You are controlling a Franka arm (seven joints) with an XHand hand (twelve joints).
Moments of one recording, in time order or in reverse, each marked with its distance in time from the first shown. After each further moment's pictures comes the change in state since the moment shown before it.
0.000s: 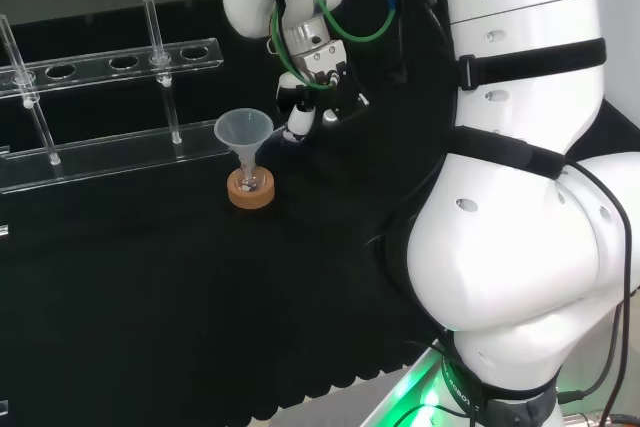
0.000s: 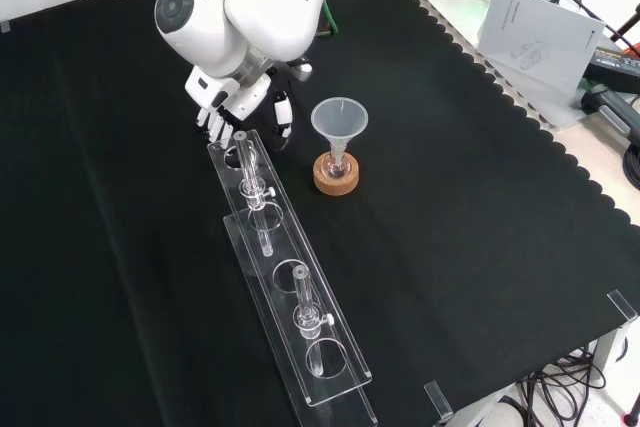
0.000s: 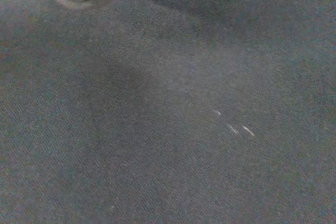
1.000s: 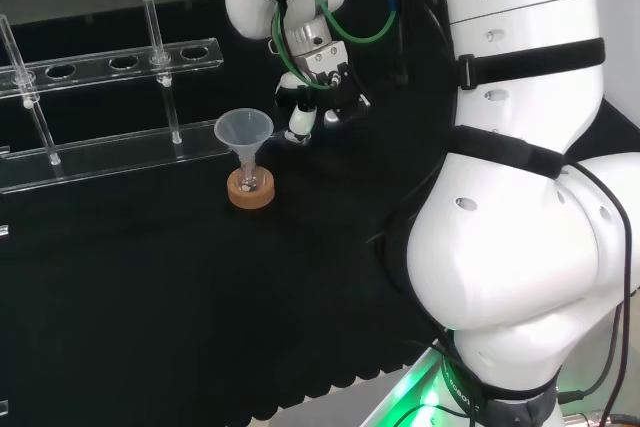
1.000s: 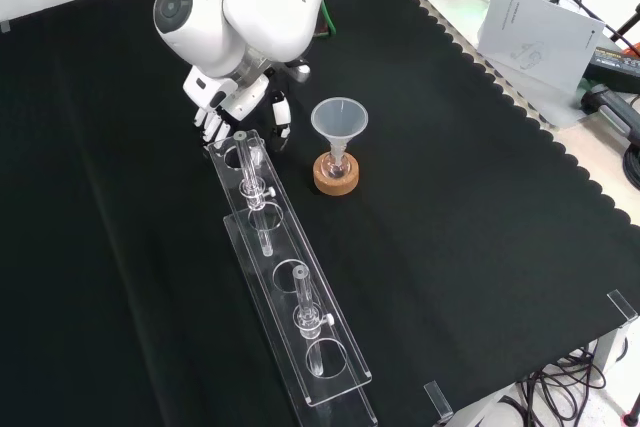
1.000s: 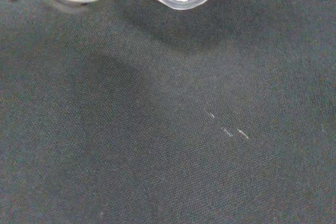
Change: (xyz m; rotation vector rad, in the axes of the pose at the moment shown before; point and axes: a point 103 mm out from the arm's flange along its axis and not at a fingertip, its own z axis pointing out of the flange) arm -0.005 0.001 0.002 -0.011 0.014 0.009
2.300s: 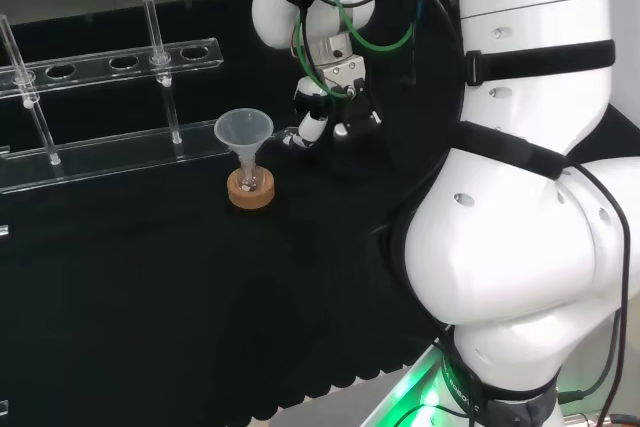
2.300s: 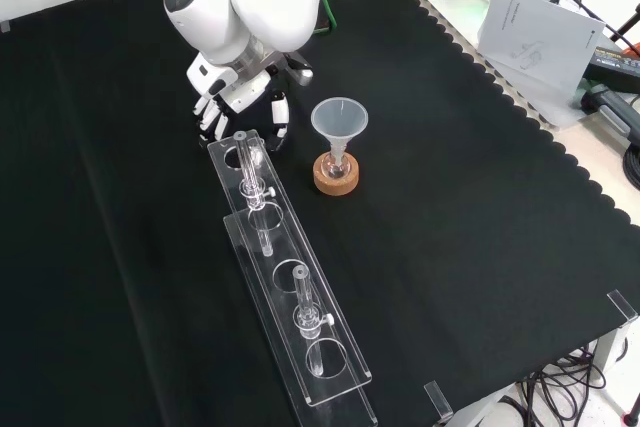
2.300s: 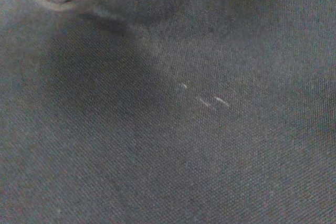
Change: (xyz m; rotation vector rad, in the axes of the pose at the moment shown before) arm -0.015 -0.001 0.027 -0.078 0.089 0.086
